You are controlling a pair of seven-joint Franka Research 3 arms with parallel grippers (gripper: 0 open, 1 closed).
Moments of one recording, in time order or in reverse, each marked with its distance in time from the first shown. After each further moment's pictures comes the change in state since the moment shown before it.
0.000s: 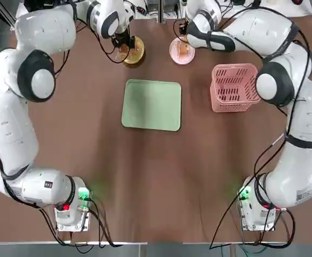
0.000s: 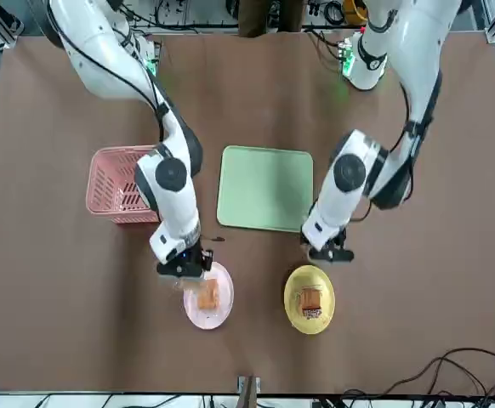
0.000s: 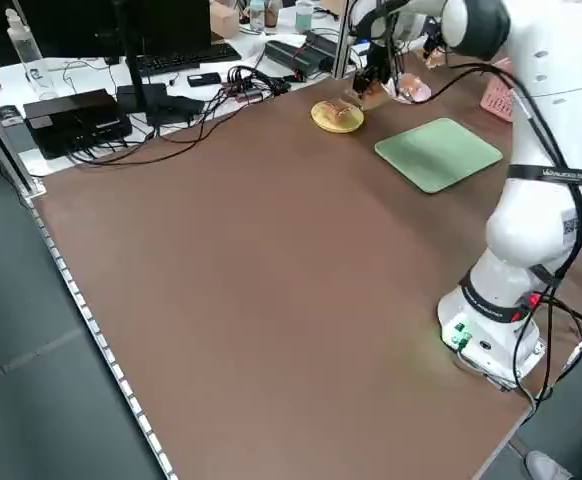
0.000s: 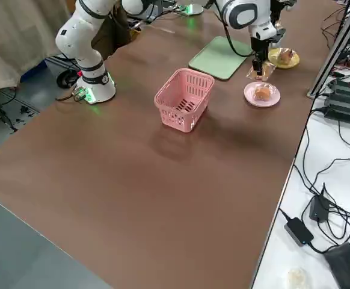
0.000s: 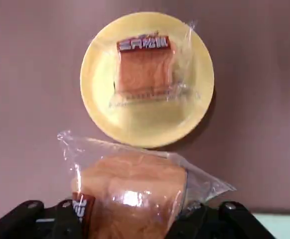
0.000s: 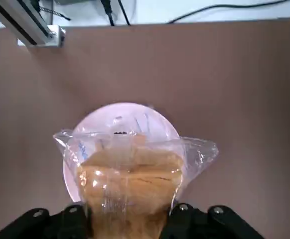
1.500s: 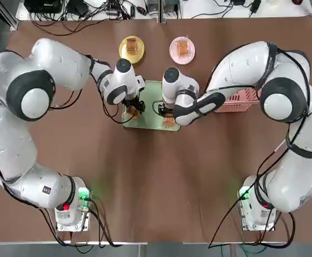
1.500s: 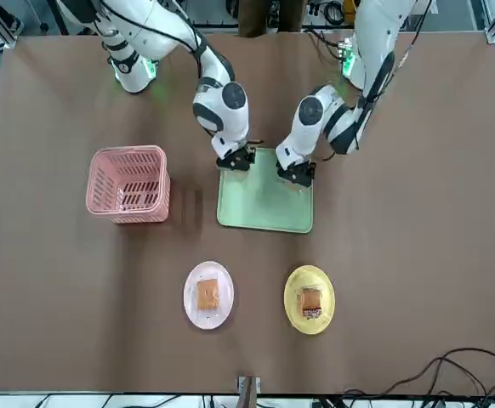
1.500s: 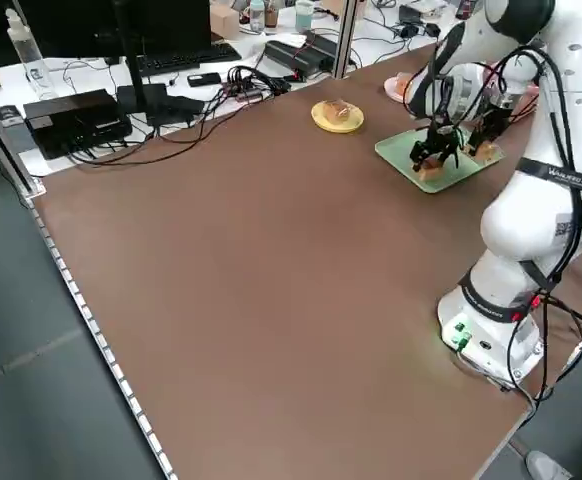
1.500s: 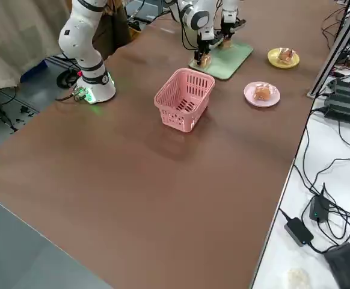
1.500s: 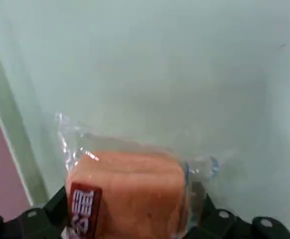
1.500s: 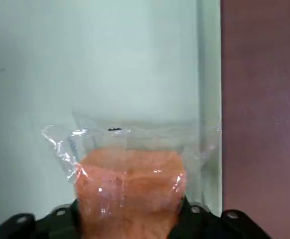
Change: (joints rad) left arm -0.152 -0.187 -0.036 -0.729 -0.014 0.413 -0.040; right arm 0.141 -0.194 0.225 -0.723 0.010 0.188 0.597
